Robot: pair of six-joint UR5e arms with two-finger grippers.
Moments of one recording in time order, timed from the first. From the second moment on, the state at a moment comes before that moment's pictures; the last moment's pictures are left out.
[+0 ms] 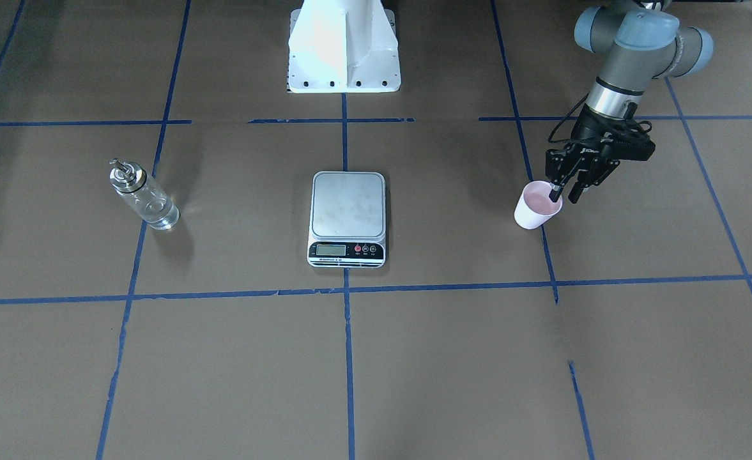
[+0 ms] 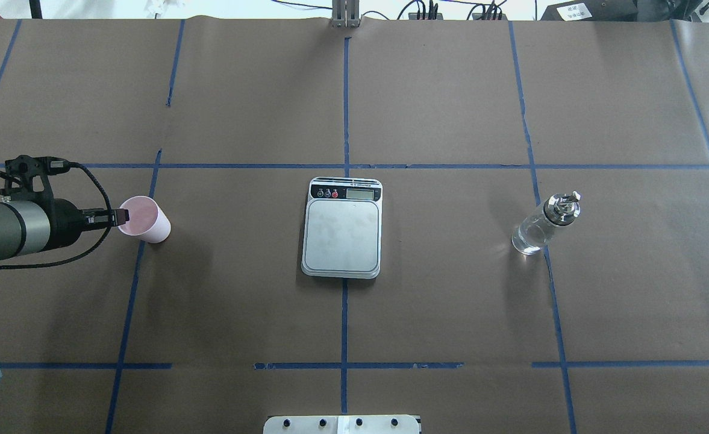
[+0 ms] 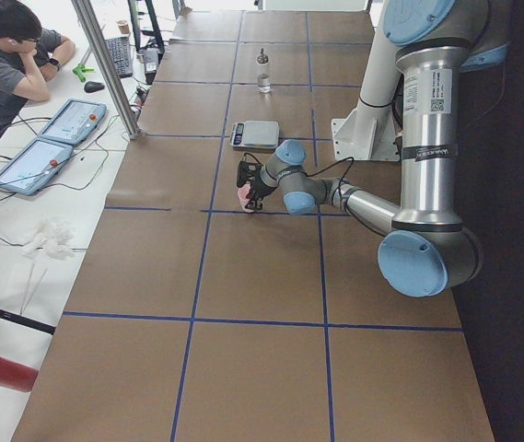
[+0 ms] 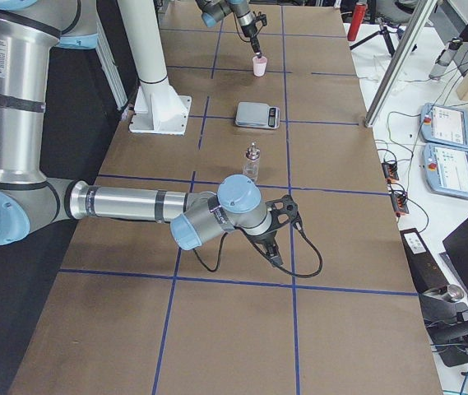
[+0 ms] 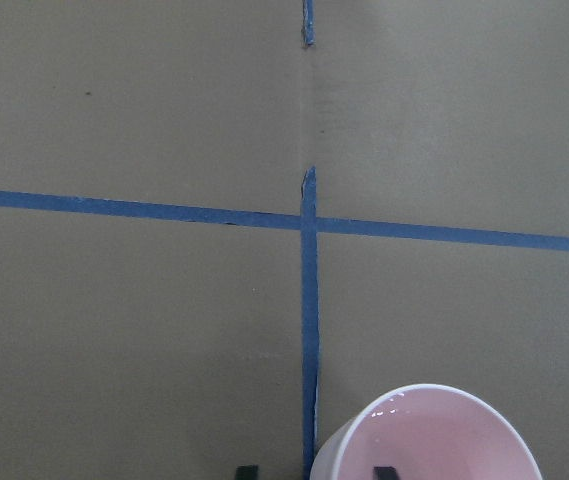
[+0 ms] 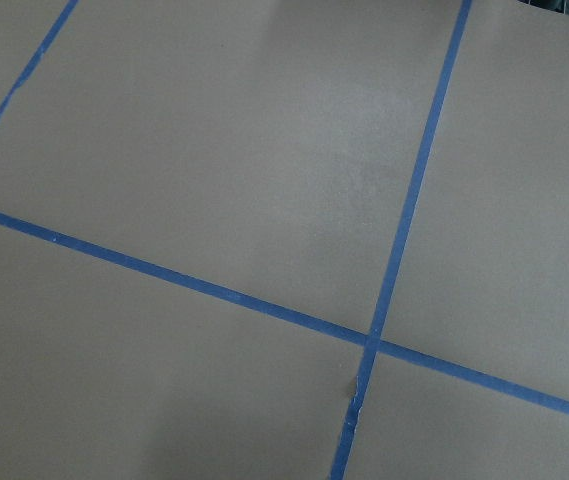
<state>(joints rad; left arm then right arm) -0.63 -1.51 -1.87 -2.35 -1.64 -1.22 1.54 -1.73 1.70 -1.00 2.35 0.09</state>
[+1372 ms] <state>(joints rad) -0.60 -1.85 -1.95 -1.89 -1.60 -1.30 1.54 -1.74 1.70 -0.99 2.35 0.09</state>
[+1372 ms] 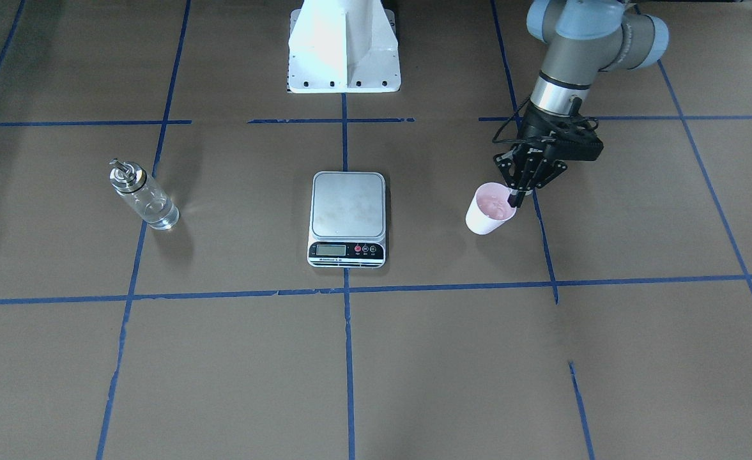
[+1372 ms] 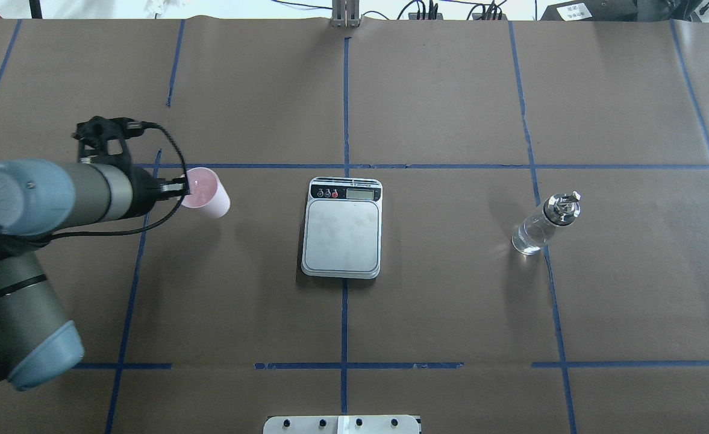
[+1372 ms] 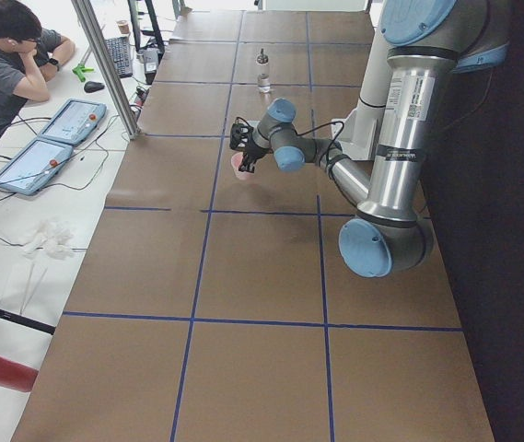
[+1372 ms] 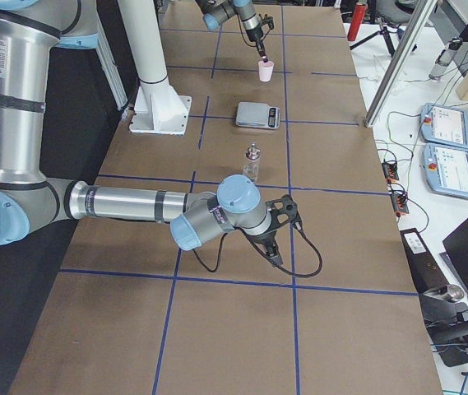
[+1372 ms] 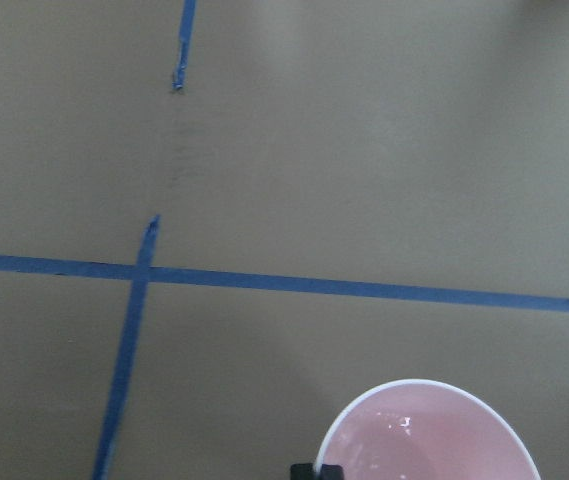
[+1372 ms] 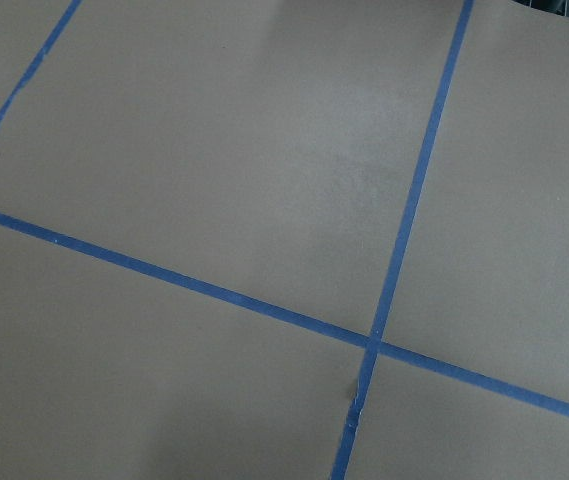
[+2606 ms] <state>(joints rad) -0.43 -2.29 -1.79 -1.59 -1.45 -1.55 1.54 -1.74 1.70 -0.99 2.35 0.10</state>
